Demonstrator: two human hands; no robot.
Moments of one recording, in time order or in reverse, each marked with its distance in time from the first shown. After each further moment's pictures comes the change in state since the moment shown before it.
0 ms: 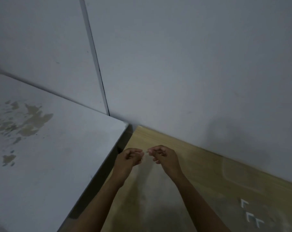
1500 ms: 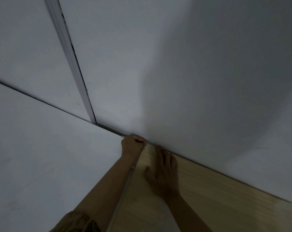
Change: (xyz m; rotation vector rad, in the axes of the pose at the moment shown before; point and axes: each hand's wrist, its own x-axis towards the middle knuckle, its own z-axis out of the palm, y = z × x) left_hand 0.350 -0.086 -0.008 0.468 0.012 -0.001; right_hand 0.232 0.153 0.082 -1.084 0.166 -0.199
